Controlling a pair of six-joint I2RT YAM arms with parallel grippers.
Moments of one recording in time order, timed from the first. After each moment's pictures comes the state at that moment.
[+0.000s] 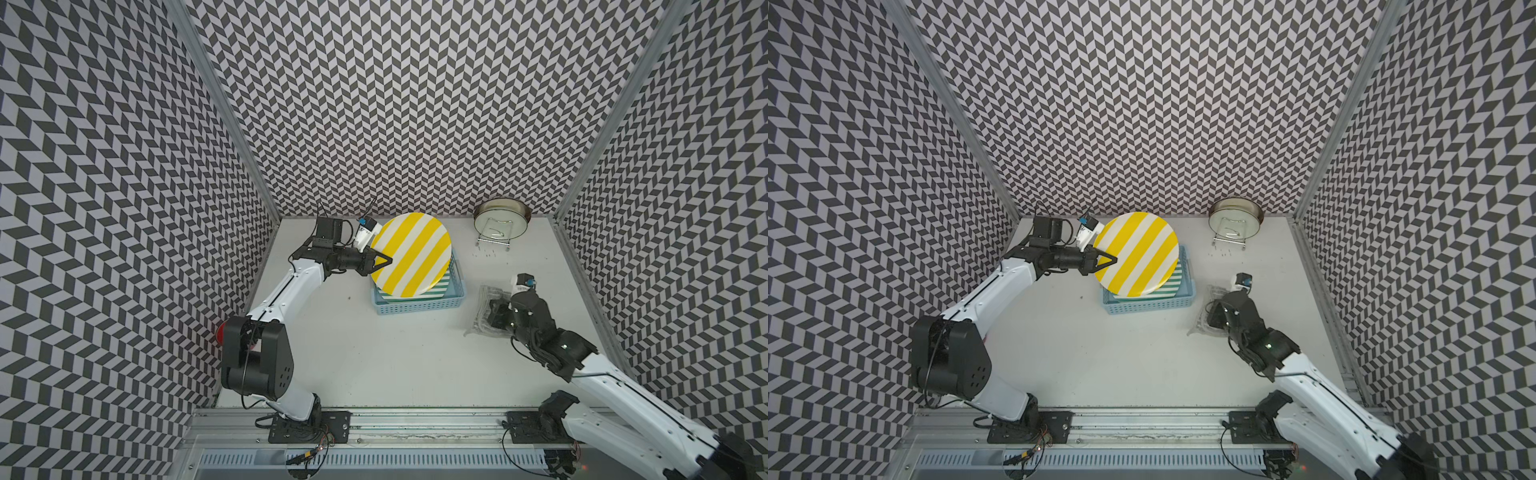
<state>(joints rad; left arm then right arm) -0.18 1.57 1.27 -0.47 0.89 0.16 0.58 0.78 0.63 -0.34 0.24 0.64</state>
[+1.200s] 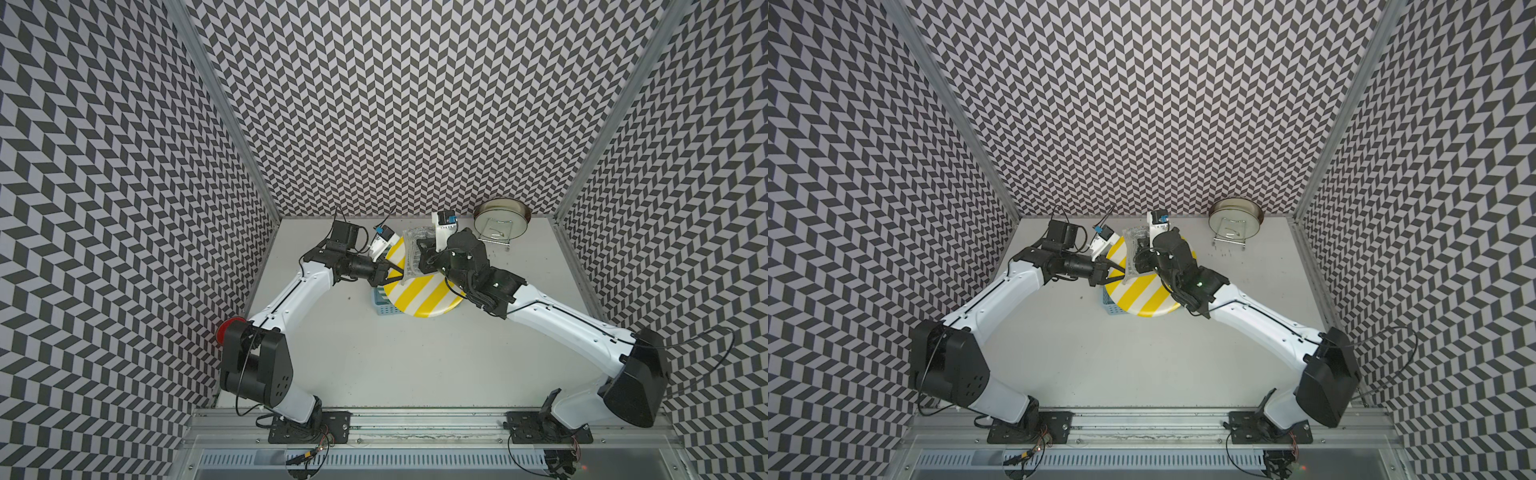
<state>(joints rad) -0.30 1.54 1.28 -0.62 0.98 0.19 0.79 1.49 1.29 -0.09 0.27 0.41</state>
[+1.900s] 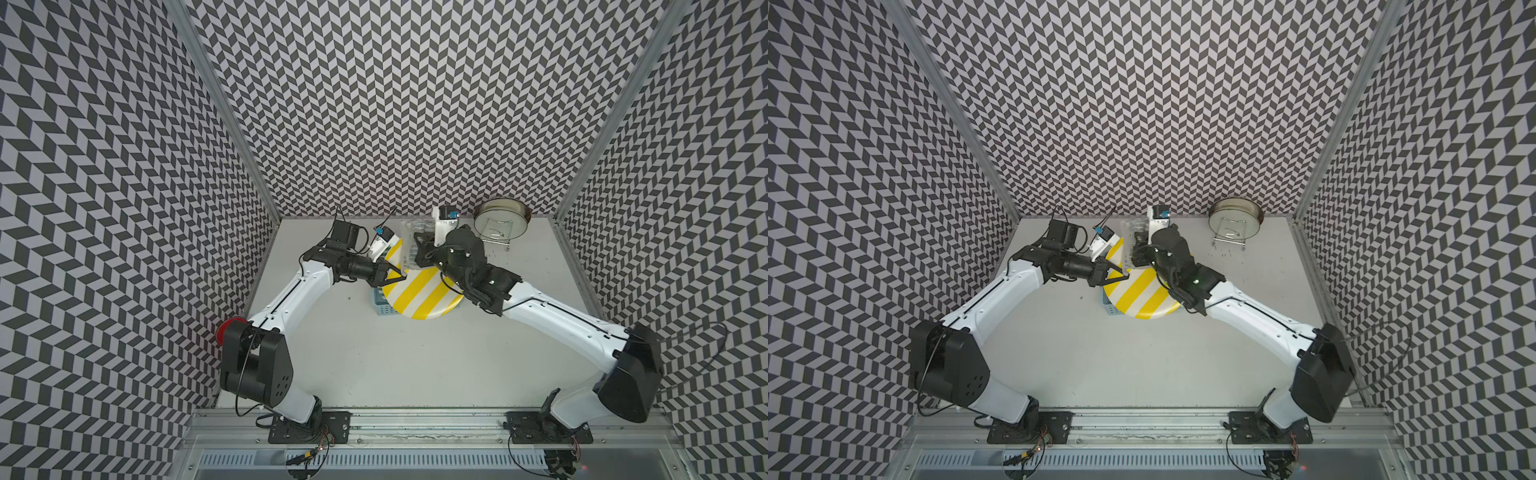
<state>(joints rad) -0.31 1.55 1.29 -0.66 0.96 0.17 0.85 1.57 1.37 -0.02 0.22 0.44</state>
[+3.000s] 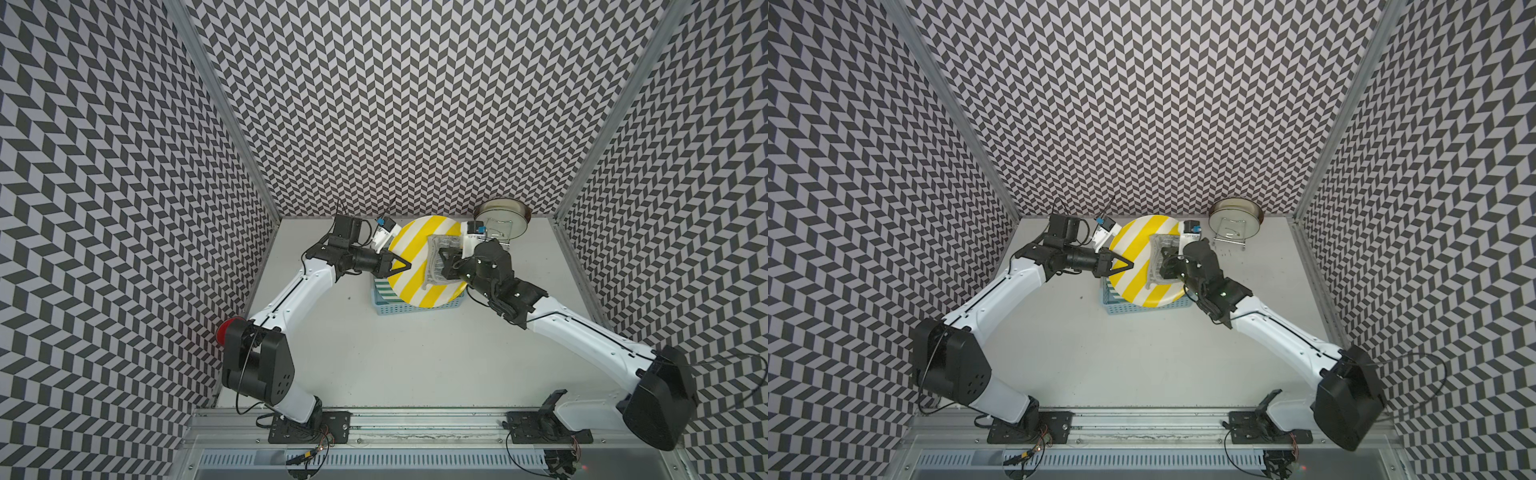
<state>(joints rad) -0.33 1.56 1.33 -0.52 0.94 0.03 0.74 1.38 1.08 -0.01 0.10 0.52</state>
